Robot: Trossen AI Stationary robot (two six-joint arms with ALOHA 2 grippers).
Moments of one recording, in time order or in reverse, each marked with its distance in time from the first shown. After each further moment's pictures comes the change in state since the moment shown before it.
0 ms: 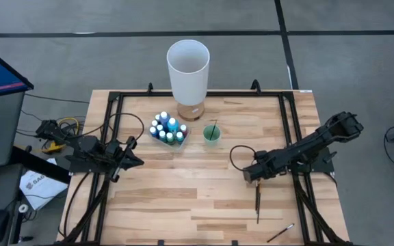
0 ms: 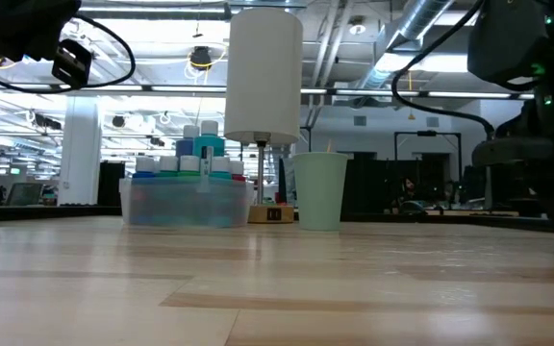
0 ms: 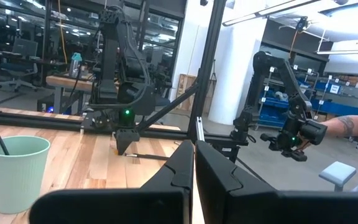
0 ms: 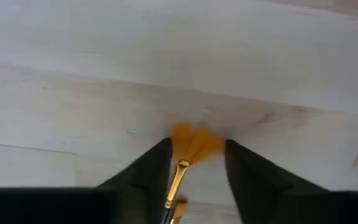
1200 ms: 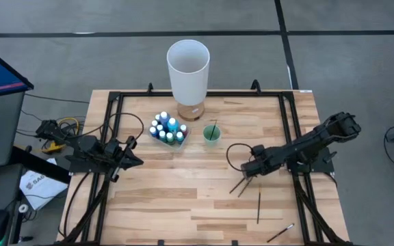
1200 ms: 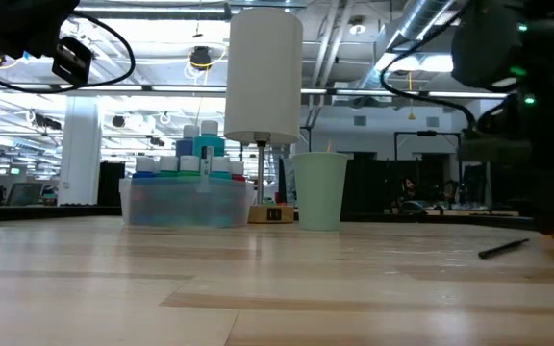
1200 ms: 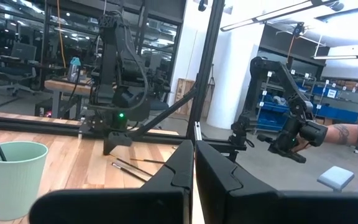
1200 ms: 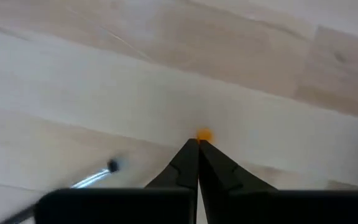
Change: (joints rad) left arm 0.000 0.000 0.000 0.022 0.004 0.000; right arm -0.058 0.009 0.070 -0.120 0.157 -0.152
